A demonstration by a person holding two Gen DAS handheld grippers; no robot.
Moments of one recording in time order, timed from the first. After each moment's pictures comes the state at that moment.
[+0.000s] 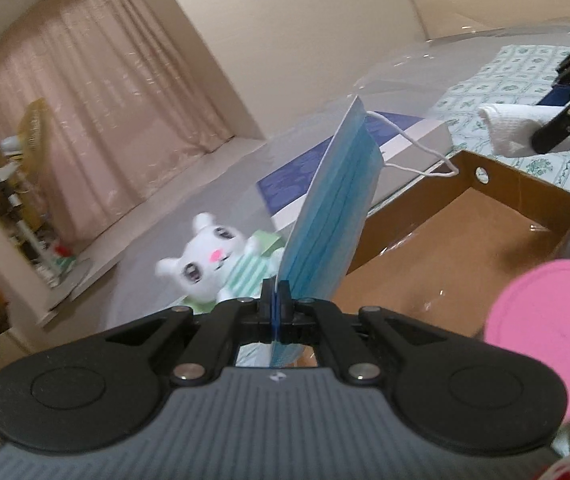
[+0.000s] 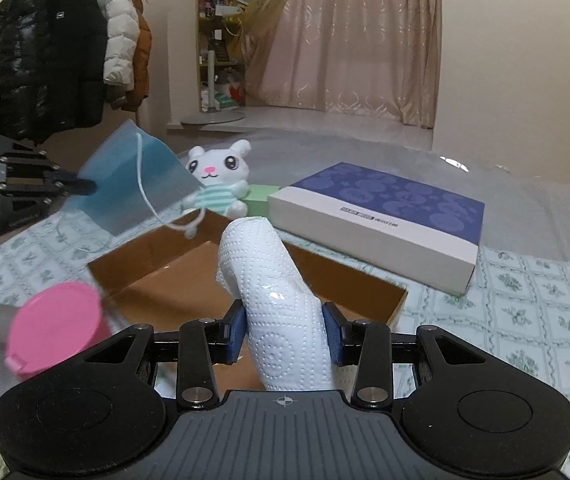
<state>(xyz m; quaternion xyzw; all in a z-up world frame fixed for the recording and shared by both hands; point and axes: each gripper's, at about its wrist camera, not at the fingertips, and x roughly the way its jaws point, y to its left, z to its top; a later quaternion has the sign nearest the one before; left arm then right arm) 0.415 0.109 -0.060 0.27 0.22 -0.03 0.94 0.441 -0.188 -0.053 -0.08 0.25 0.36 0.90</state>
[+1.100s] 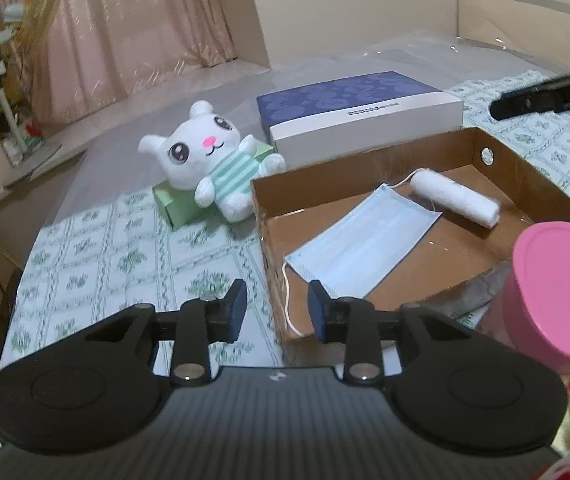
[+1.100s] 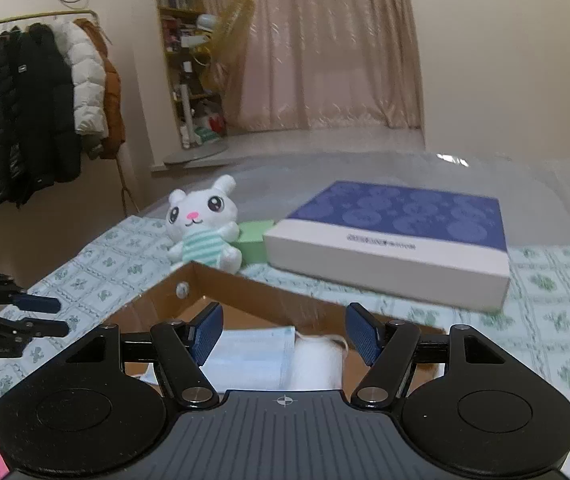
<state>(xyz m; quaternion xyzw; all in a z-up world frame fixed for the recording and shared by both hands) 0.400 0.169 -0.086 0.11 0.33 -0.02 0.94 0.498 -0.147 -0.055 0.00 0.24 0.35 0.91</state>
